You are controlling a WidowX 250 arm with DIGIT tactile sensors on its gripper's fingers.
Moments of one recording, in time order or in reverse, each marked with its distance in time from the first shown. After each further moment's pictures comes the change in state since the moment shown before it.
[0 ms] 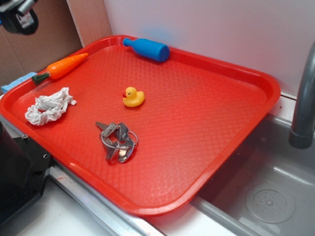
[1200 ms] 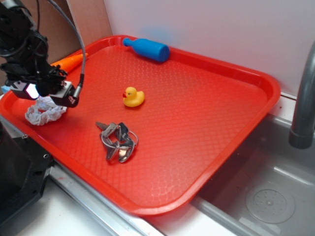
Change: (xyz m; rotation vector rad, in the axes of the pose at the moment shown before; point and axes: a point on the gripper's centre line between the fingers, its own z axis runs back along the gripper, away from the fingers) arm 0.015 0.059 -0.151 0.168 -0.075 0.194
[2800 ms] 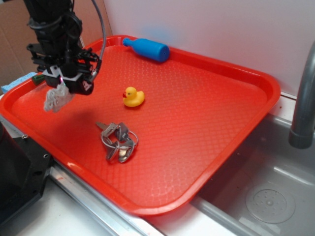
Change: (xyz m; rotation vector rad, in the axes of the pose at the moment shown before) arm 0.006 -0.066 0.057 -0.067 0.141 -0.094
